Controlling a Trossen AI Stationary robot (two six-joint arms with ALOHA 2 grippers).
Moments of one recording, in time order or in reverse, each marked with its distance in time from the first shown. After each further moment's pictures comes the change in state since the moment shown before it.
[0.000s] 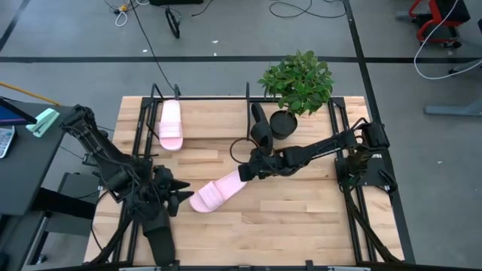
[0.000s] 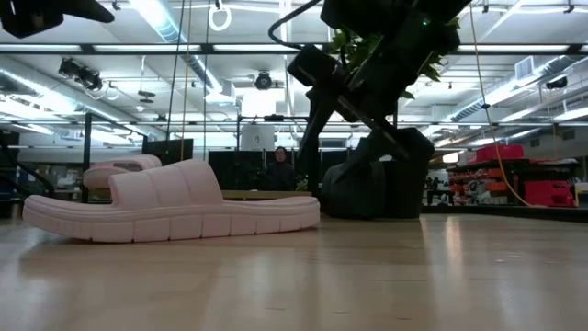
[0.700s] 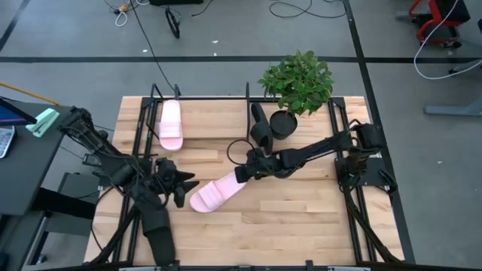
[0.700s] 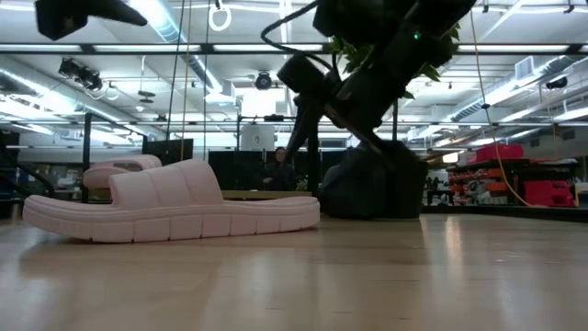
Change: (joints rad) left arm 0.111 -0.013 -0.001 0.082 -0.032 0.110; right arm -0.006 0.071 0.001 0.111 0.024 -0.058
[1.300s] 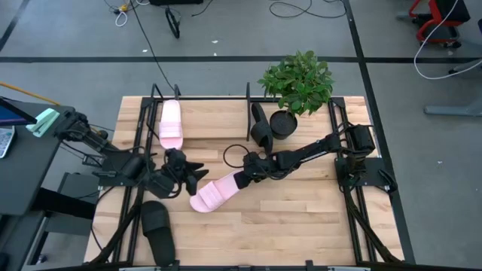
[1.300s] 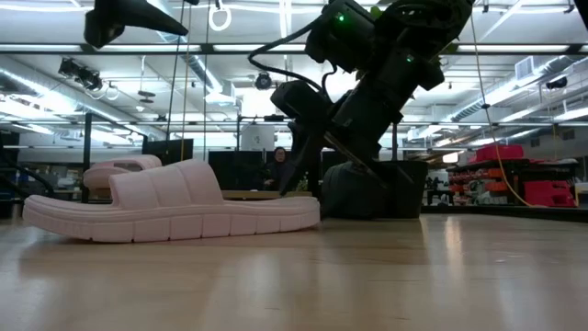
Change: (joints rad) left arm 0.199 0.019 0.000 0.142 0.079 0.133; right arm -0.008 0.073 -0.001 0.046 -0.091 -0.141
